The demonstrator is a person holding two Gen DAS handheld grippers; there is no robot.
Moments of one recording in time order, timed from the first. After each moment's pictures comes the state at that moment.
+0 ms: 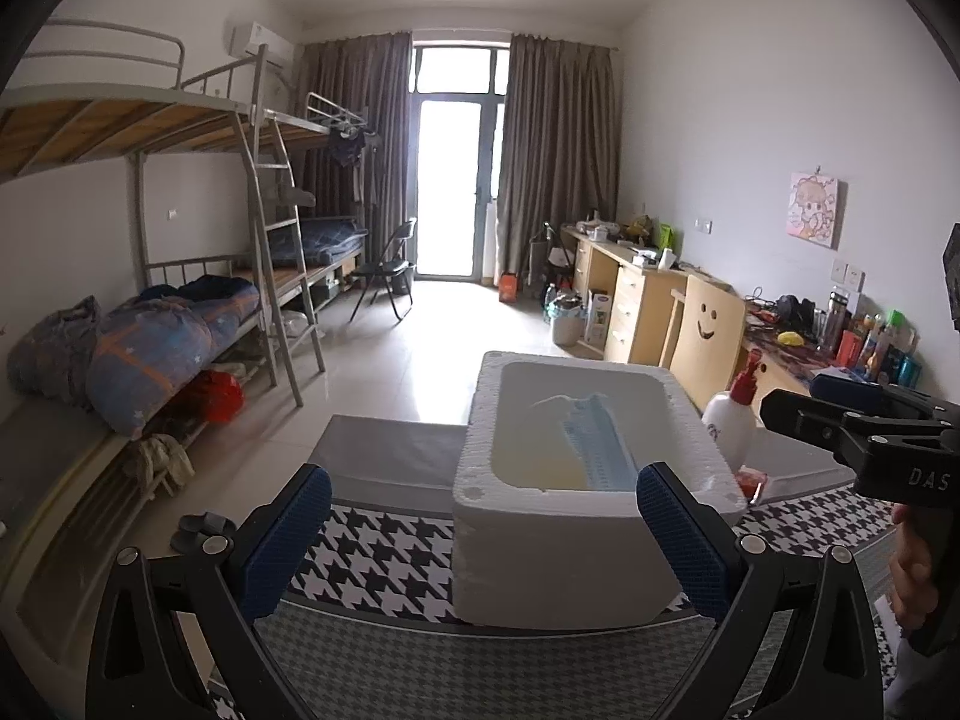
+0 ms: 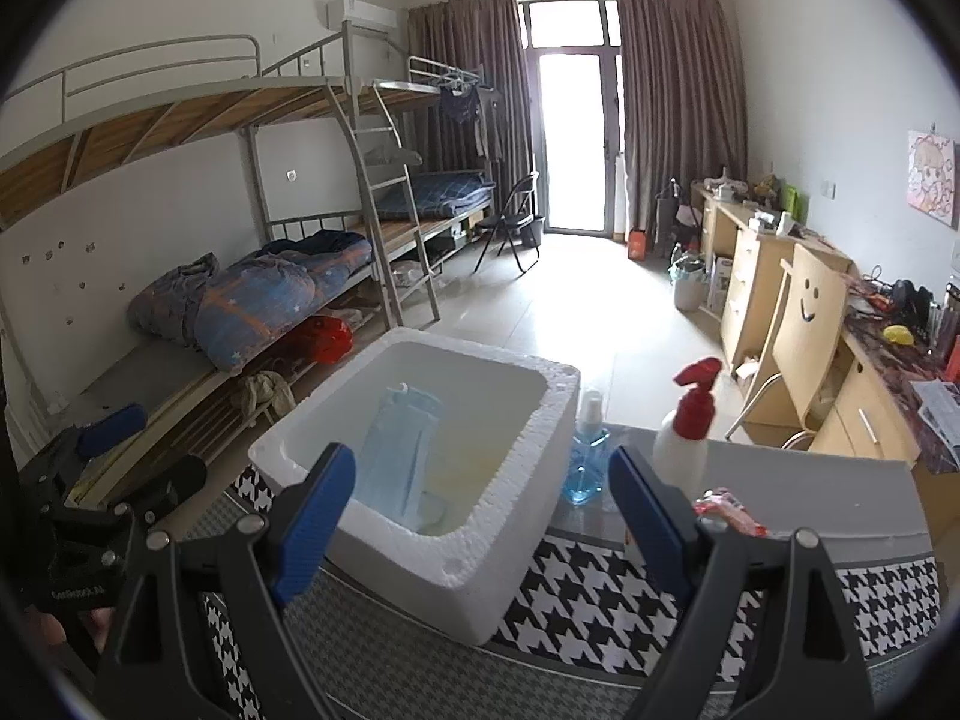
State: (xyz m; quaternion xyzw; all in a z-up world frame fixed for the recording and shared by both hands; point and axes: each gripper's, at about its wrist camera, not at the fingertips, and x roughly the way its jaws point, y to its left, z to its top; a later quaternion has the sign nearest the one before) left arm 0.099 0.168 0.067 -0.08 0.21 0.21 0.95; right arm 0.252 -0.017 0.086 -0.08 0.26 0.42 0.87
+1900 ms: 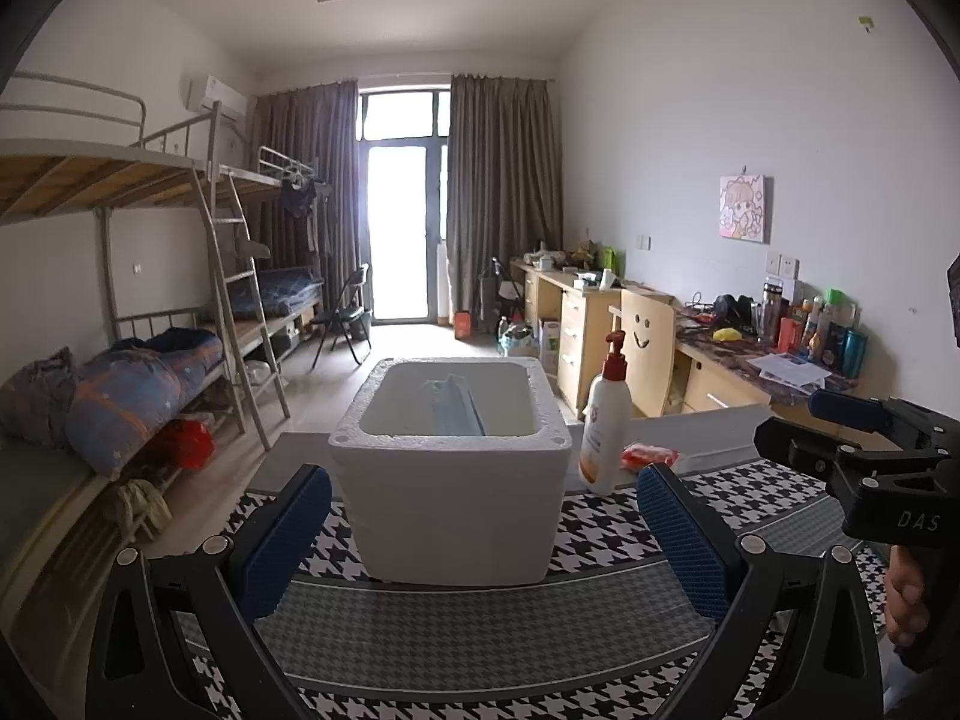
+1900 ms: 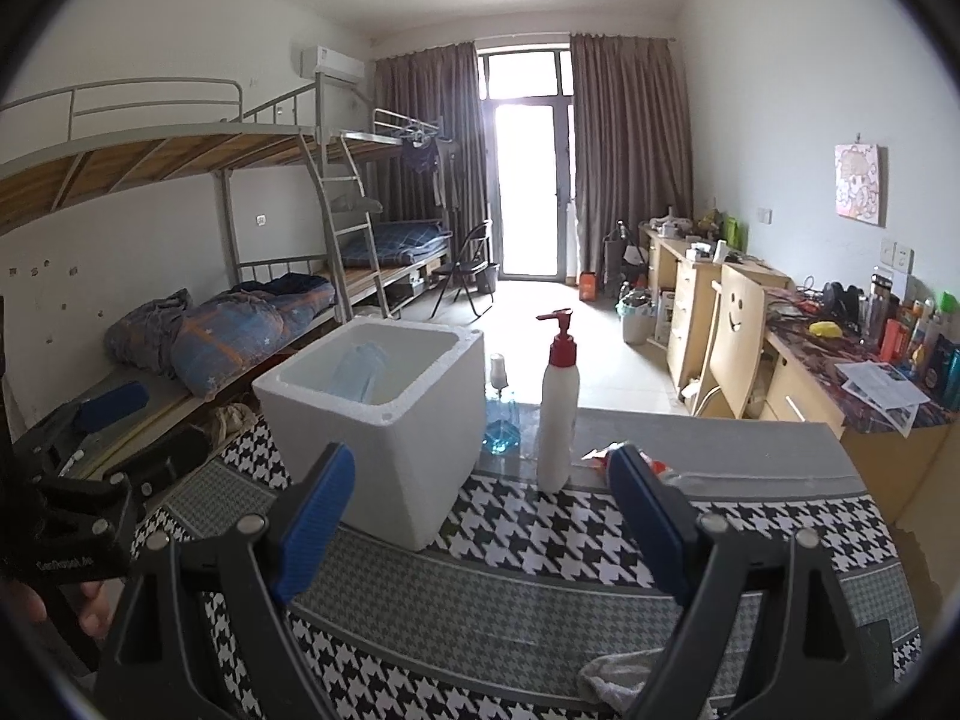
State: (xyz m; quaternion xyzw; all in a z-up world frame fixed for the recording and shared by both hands) left arm 0.059 0.066 0.063 -0.03 0.16 0.17 0.97; right arm 0.188 -0.131 0.067 -0.06 0.20 0.38 0.90
